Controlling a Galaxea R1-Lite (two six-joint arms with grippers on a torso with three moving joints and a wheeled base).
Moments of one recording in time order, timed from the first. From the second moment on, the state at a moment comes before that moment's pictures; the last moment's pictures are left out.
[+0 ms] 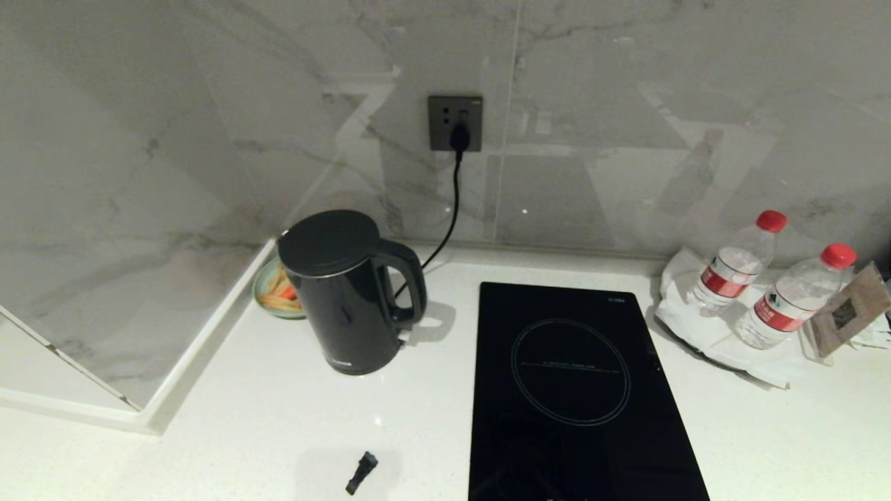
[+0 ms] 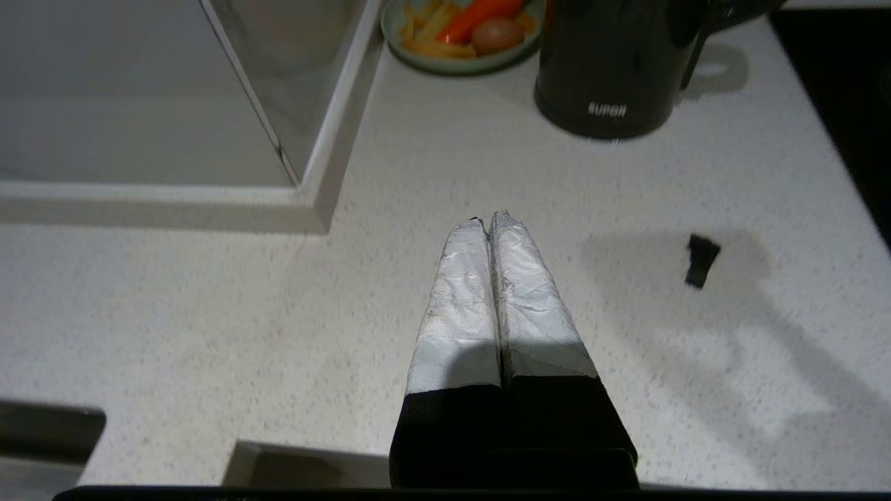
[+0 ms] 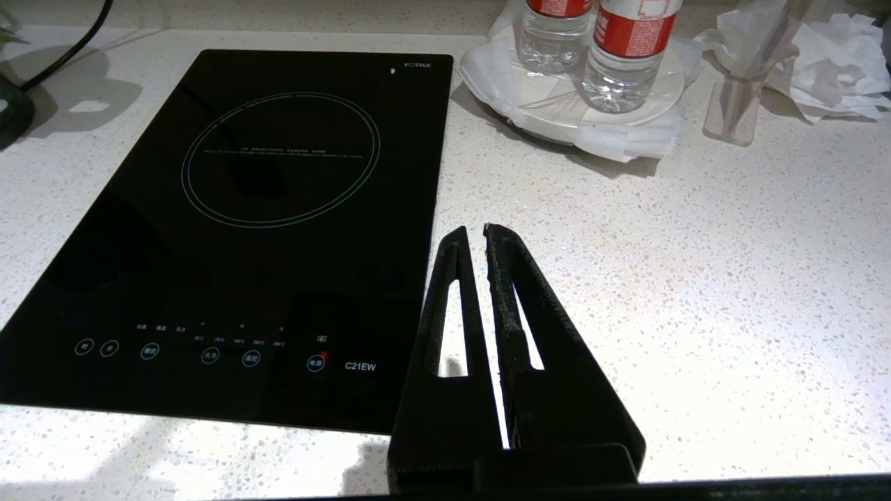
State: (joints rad) left arm 0.00 0.00 -0.07 0.08 -0.02 0.07; right arm 0.00 0.00 0.00 0.00 0.00 -0.01
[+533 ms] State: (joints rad) left arm -0.01 0.49 -0.42 -0.02 -0.22 0.06; right arm 0.00 0.00 0.00 0.00 0.00 -0.01
